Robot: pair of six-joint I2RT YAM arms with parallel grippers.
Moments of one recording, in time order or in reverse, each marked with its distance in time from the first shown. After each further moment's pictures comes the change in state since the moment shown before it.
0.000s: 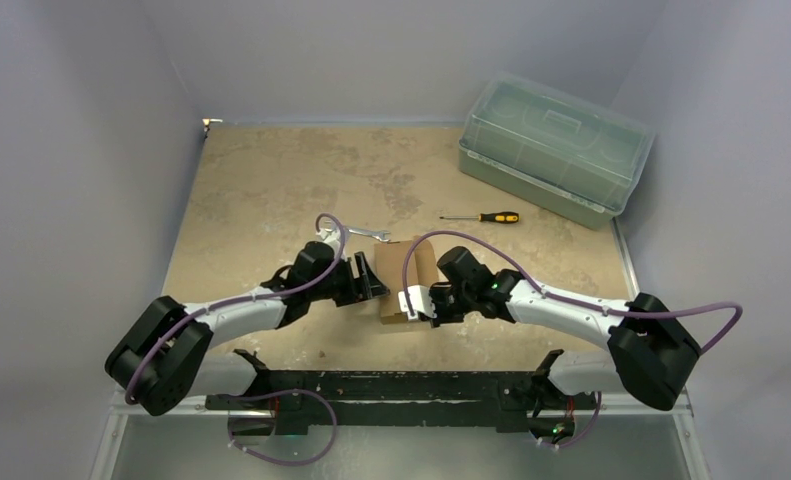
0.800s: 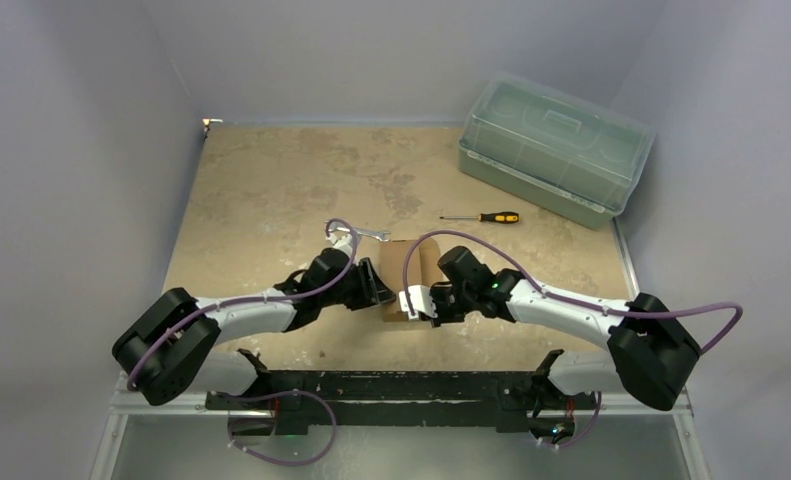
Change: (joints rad) left arm -0.131 0.049 0.016 0.051 -0.127 -0.099; right arm -0.002 0.000 0.000 -0.006 -0.002 -0.005
